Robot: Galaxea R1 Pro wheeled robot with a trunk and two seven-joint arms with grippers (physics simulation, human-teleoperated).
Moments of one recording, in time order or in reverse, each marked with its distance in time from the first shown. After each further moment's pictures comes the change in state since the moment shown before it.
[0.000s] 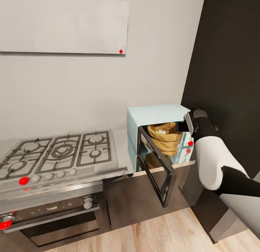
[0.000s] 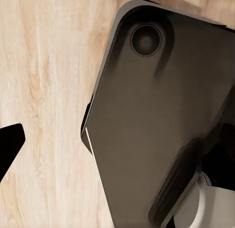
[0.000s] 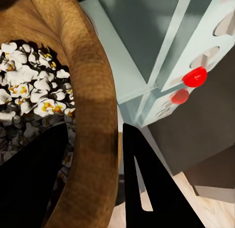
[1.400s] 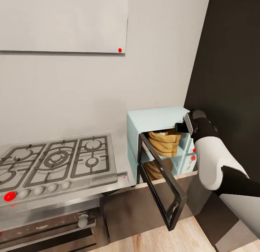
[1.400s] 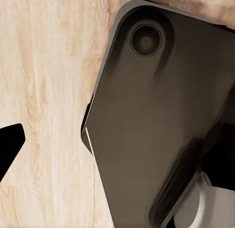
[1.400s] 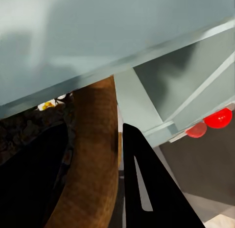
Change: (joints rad) left arm 0.000 0.000 0.000 0.000 0.000 0.000 0.000; right arm 0.000 0.000 0.001 0.019 -0.005 0.000 0.002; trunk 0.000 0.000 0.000
